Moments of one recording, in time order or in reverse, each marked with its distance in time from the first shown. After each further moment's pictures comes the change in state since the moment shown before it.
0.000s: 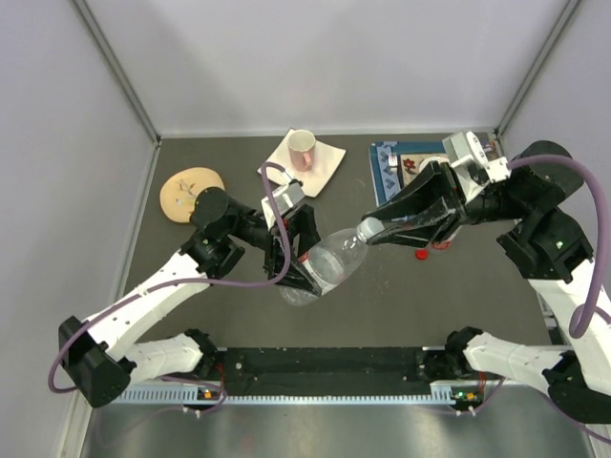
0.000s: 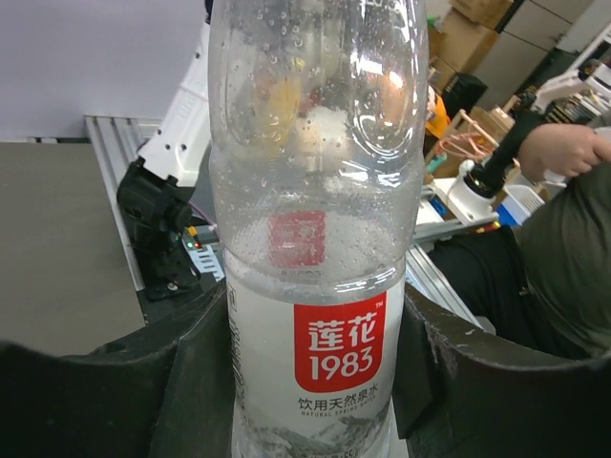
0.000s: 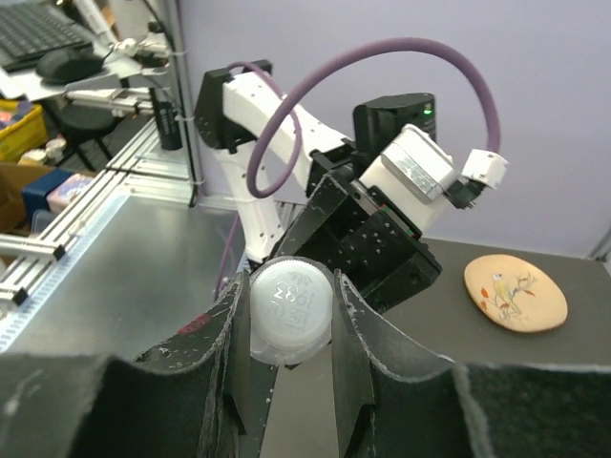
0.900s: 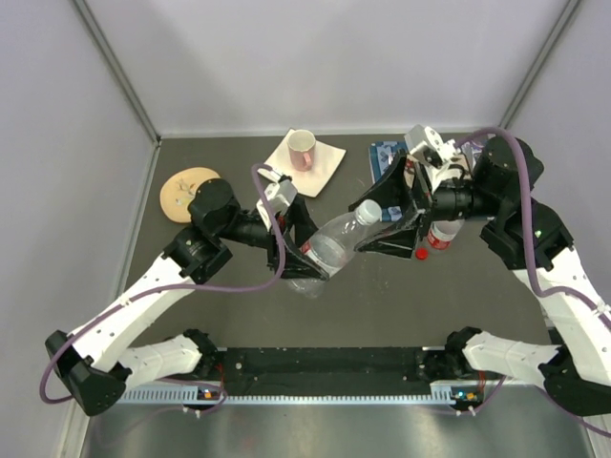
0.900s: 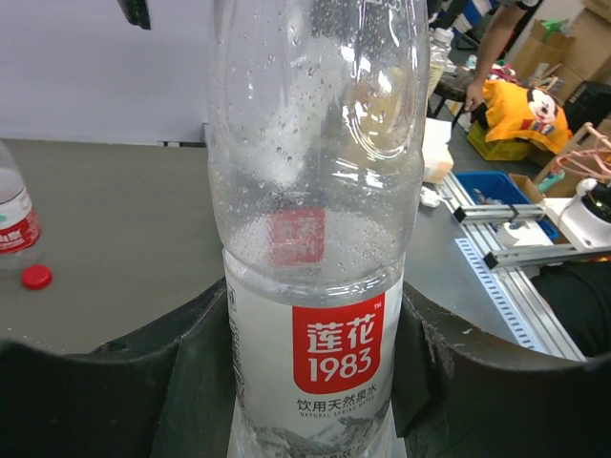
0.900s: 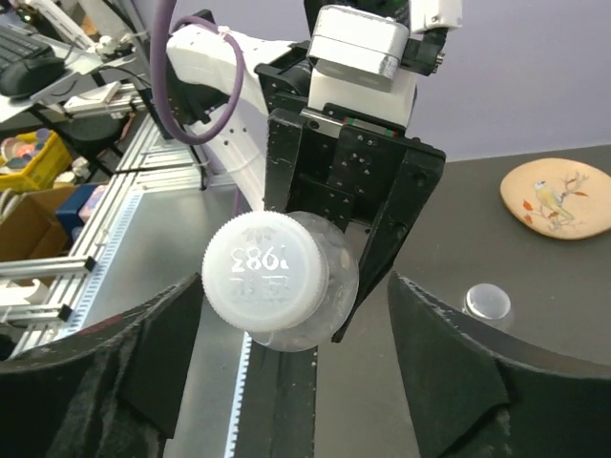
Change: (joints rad) left arm 0.008 -0.051 0.069 -0.385 -0.159 0.374; right arm 0.002 0.036 -0.031 -0.121 0.060 0.032
